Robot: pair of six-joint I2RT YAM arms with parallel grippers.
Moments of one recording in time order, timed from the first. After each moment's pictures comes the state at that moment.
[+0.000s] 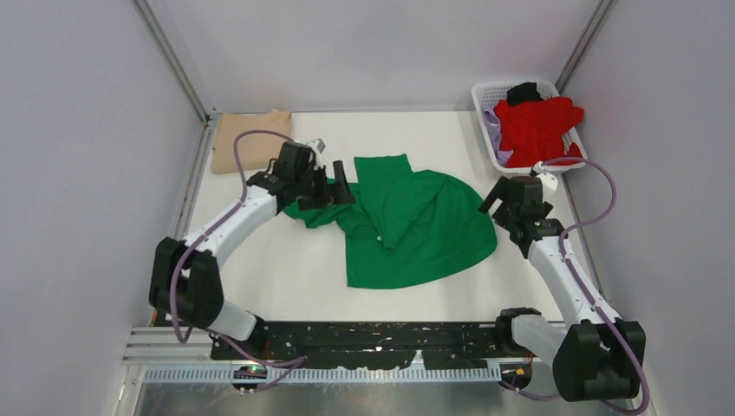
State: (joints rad) left arm -0.40 1.41 1.06 -0.45 0.26 -0.51; right arm 0.05 1.03 0.70 -0.38 0.28 0.55
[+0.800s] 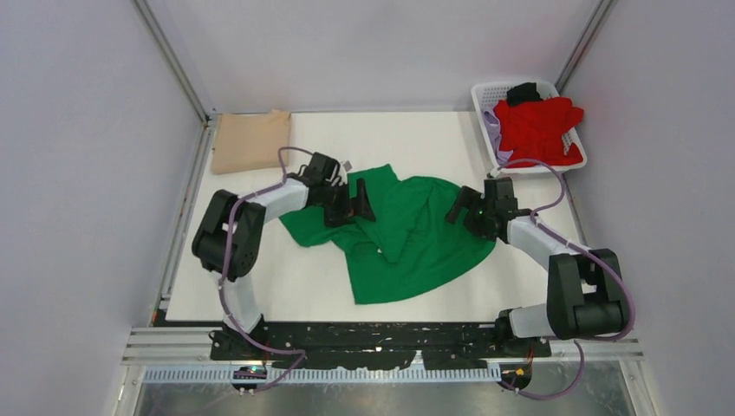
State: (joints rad) left arm -0.44 1.92 1.23 -0.35 0.48 -0.55; right arm 0.09 1.37 0.66 -0.18 -0.10 0.53
